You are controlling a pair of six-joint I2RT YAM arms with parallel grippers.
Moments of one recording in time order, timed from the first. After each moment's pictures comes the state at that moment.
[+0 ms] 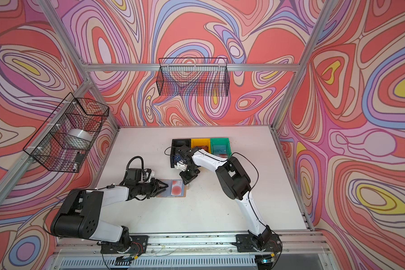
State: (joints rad) left arm -0.11 1.47 0.43 0.09 0.76 -0.80; right arm 0.71 2.26 1.79 -0.98 -0.31 -0.09
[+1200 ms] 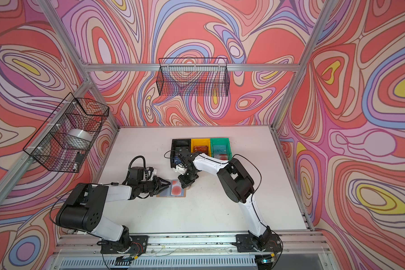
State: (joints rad) left arm -0.14 1.55 0.44 0.24 0.78 -0.89; right arm 0.75 2.19 1.64 -0.85 -0.43 0.00
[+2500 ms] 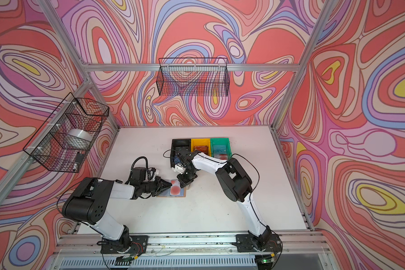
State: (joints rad) left arm -0.16 1.64 0.44 0.34 0.80 -0.90; right arm 0.74 2.22 1.69 -0.87 -0.46 0.00
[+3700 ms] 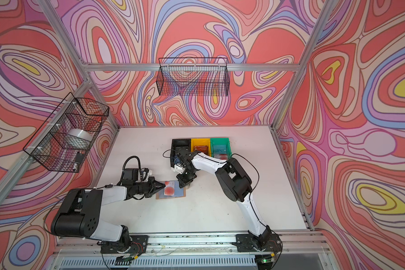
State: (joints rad) left arm -0.04 1.45 0.43 0.06 0.80 -0.76; right arm 0.75 2.22 1.69 -0.86 -0.48 0.00
